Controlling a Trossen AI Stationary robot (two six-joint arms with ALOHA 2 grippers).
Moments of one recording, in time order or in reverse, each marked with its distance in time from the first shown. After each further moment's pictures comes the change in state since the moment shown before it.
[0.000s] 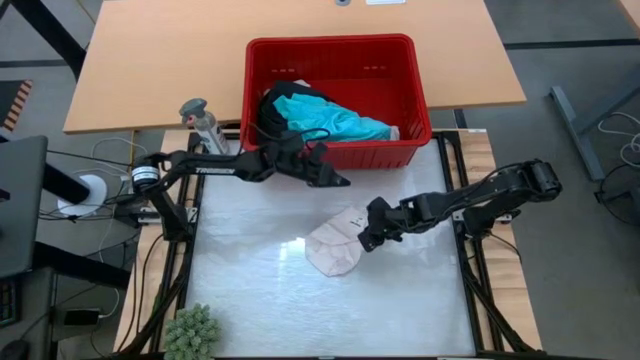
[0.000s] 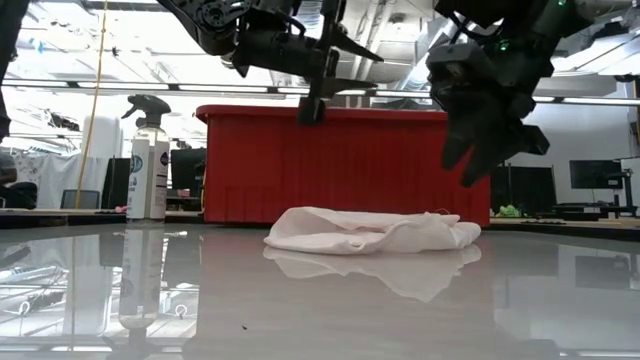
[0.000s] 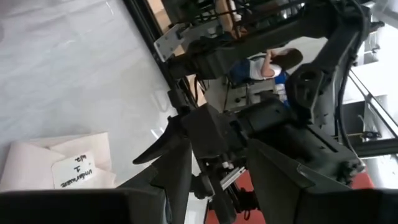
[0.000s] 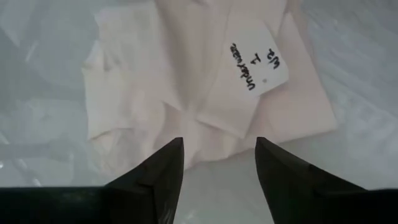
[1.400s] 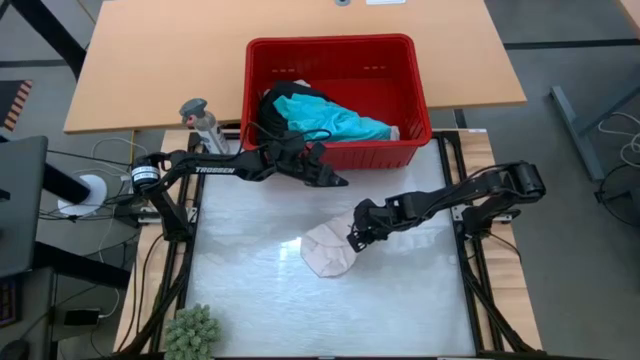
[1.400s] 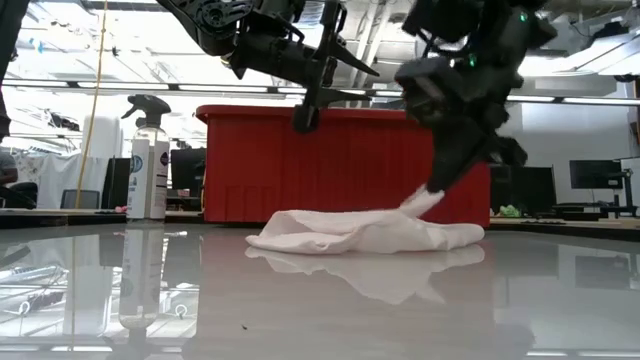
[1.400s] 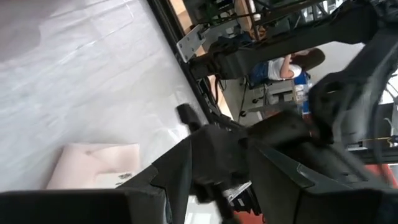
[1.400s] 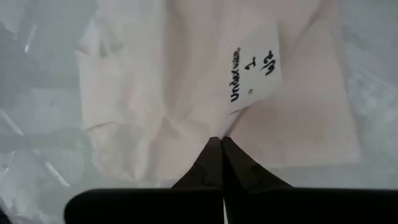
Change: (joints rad) left arm 0.004 0.001 0.000 -0.084 -0.033 0.047; right arm -0.043 0.136 0.104 -0.008 -0.106 -0.013
